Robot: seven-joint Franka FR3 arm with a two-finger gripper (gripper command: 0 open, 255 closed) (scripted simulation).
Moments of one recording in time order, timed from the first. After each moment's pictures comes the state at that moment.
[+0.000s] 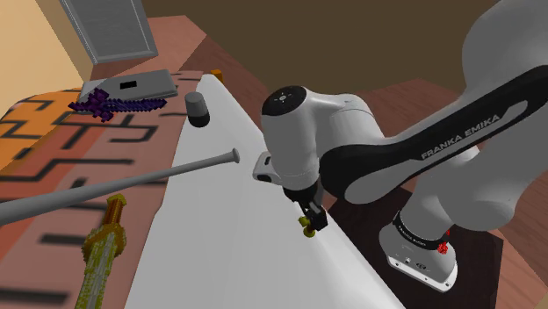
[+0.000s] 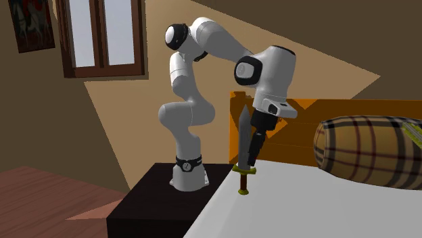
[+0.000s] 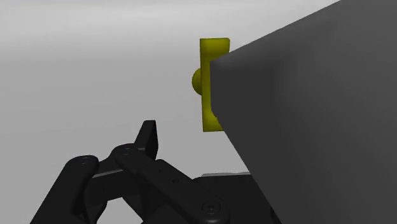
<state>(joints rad) 0.48 -0.41 0.35 -2.60 0.07 2.00 -0.48</state>
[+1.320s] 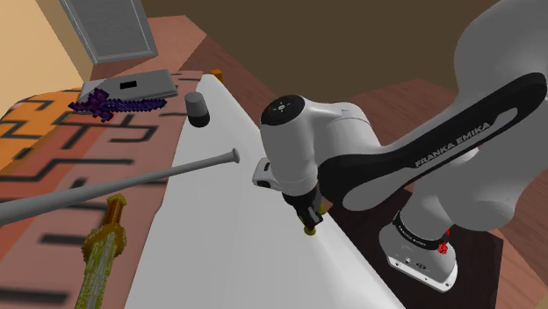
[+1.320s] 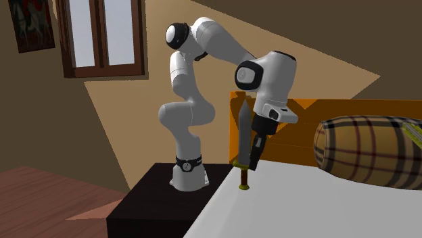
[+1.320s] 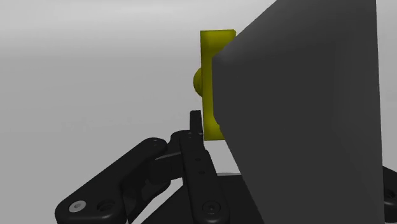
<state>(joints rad) 0.49 -0.38 0.35 -2.61 0.07 2.04 -0.47</state>
